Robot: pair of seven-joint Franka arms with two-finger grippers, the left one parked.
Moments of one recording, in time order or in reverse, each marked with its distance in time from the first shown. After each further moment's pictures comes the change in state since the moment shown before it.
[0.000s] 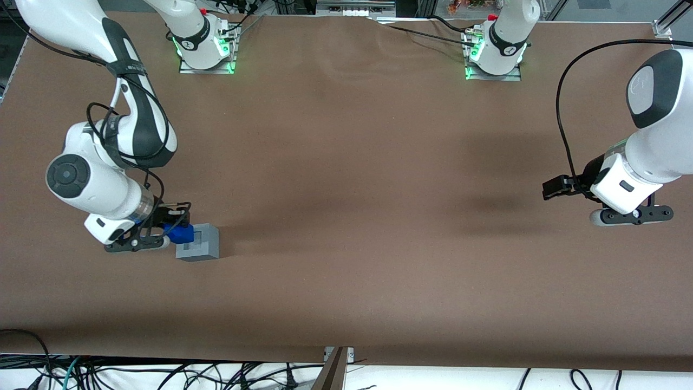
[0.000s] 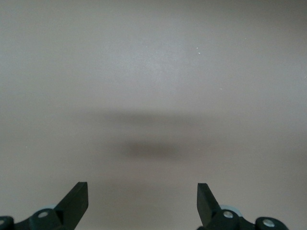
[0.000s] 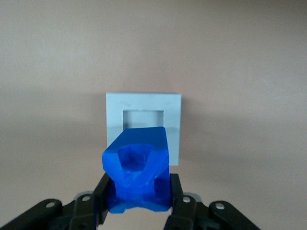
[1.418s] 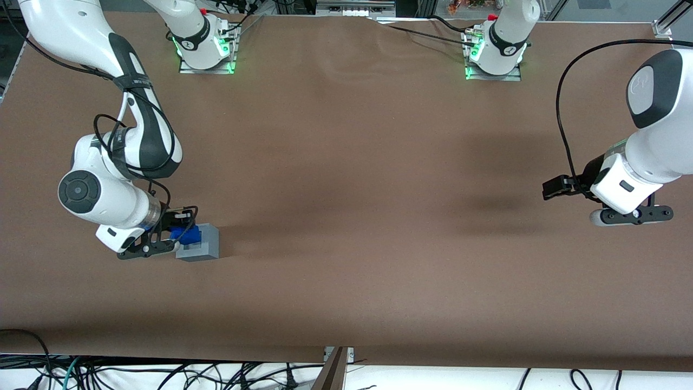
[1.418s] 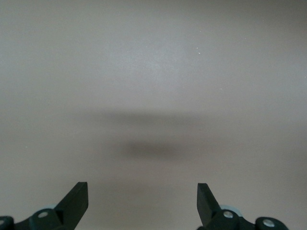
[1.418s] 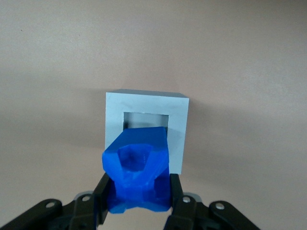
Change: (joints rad) arm 0.001 0.061 0.000 0.060 0.000 -0.023 -0.037
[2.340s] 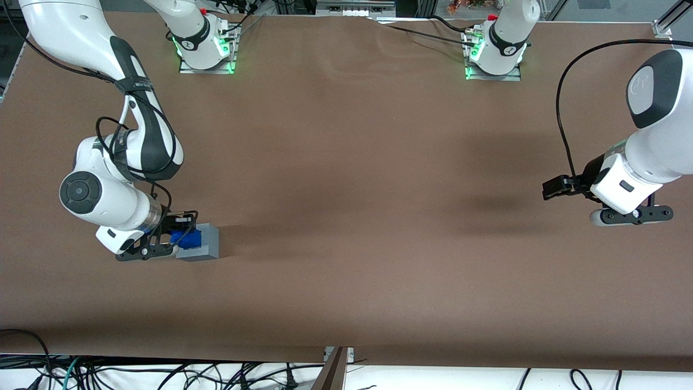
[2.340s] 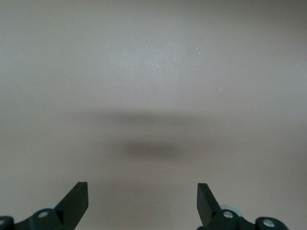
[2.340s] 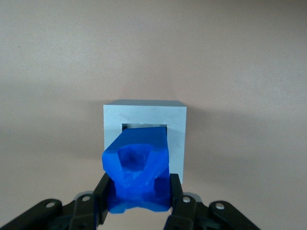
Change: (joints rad) arm 0.000 0.013 0.000 0.005 0.001 0.039 0.047
